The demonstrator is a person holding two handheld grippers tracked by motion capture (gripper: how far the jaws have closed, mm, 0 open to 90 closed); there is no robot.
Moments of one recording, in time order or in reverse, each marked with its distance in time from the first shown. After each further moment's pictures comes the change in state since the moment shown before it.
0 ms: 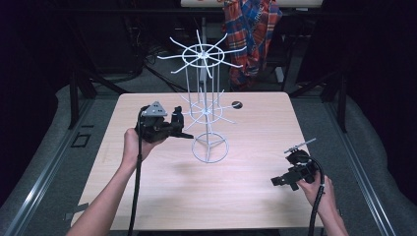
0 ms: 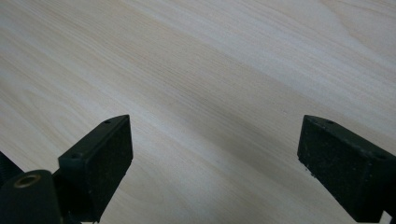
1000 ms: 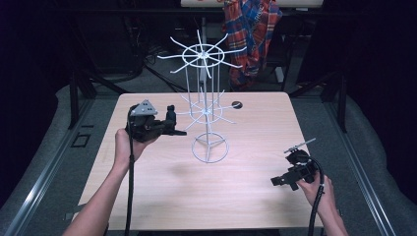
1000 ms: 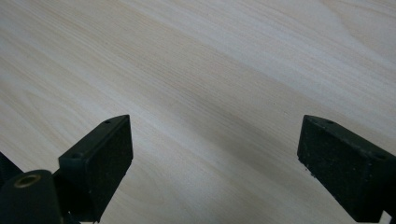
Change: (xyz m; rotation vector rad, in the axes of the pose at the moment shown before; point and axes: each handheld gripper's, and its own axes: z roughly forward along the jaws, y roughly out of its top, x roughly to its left) left arm 0.005 -0.004 -0.021 -0.036 0.043 -0.021; right arm 0.000 0.000 0.001 -0.005 0.008 0.003
